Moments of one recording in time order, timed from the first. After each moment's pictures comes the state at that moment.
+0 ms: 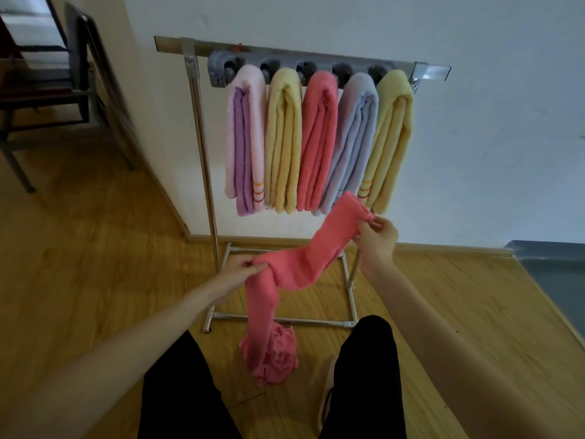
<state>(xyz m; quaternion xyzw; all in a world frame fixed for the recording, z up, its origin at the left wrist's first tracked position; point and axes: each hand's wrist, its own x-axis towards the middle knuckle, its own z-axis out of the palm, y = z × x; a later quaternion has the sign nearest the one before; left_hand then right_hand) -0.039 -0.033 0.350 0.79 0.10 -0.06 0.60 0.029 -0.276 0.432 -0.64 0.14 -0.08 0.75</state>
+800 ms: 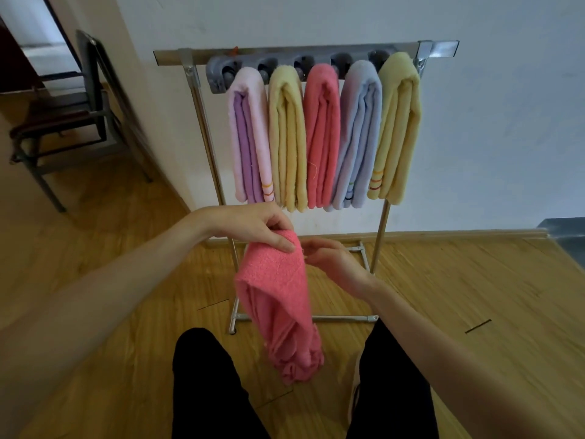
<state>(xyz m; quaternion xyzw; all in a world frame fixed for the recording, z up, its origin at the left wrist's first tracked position) -0.029 -0.039 0.521 0.89 -0.25 -0.25 0.28 -0.012 -0.238 0.412 -0.65 -0.25 0.28 0.66</state>
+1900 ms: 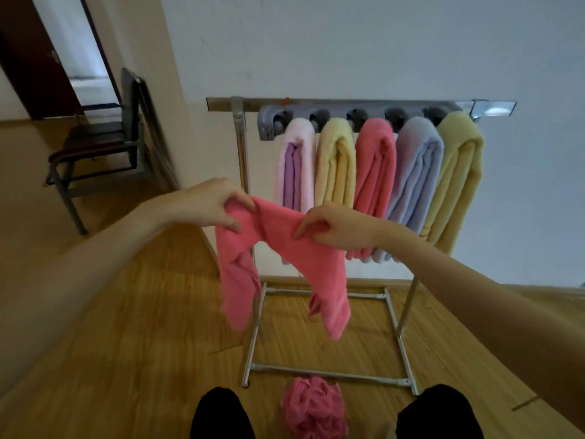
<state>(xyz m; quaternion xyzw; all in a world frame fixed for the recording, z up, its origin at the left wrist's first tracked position) 0.007 0.110 0.589 0.99 -0.12 0.00 0.10 0.068 -0.134 0.560 -0.84 -0.49 0.09 0.23</state>
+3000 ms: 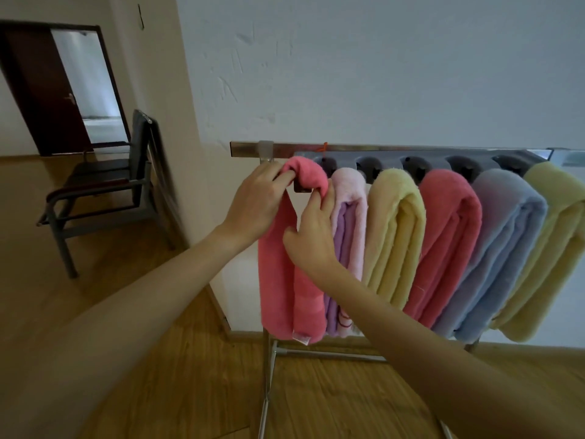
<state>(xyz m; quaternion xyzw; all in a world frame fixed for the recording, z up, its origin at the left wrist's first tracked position) 0.169 0.165 0.575 0.87 -0.14 0.47 -0.01 0.152 0.046 0.544 -0.83 -0.22 -0.21 0.46</state>
